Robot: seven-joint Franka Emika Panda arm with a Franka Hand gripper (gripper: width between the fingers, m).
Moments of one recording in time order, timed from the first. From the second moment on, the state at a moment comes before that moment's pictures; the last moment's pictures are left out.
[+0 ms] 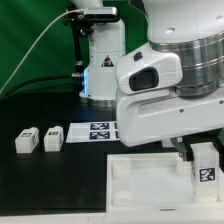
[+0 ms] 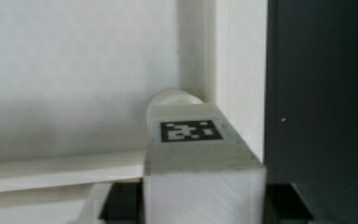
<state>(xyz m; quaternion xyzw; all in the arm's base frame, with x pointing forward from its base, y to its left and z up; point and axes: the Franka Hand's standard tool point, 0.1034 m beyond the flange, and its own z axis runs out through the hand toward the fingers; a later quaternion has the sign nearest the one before) 0.625 0.108 0.091 -0.99 0.01 0.07 0.10</state>
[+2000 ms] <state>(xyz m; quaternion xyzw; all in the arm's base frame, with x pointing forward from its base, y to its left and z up) 0.624 0.118 0.086 -0.91 0.40 0.07 0.08</state>
